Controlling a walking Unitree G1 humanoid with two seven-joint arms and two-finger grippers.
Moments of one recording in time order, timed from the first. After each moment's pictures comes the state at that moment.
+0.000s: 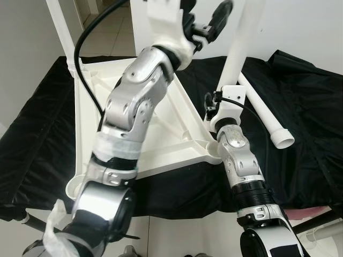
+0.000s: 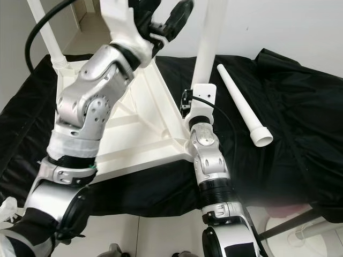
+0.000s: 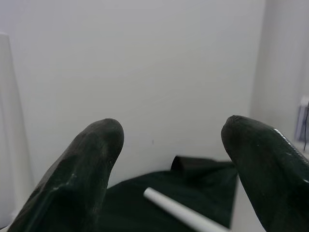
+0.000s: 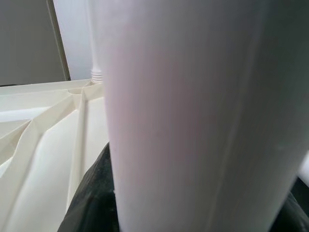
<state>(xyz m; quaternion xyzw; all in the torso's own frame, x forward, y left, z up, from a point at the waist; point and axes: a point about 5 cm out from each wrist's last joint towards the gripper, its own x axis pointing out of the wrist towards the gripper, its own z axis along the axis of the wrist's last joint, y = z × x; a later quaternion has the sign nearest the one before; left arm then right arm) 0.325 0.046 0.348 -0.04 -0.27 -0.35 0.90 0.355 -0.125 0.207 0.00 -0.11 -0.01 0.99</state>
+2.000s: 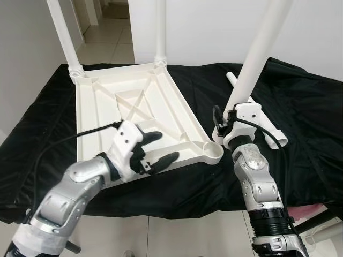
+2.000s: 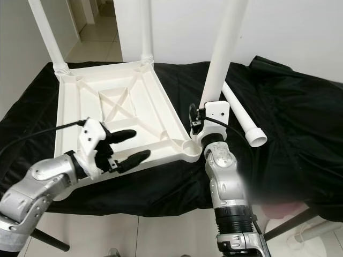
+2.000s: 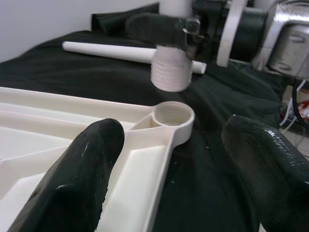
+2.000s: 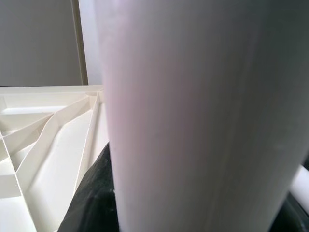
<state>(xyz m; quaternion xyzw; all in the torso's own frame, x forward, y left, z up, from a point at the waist) 0.252 0.101 0.188 0.07 -0.03 -0.52 0.85 0.320 -0.142 0.194 -0.02 -0.13 0.05 0.99</state>
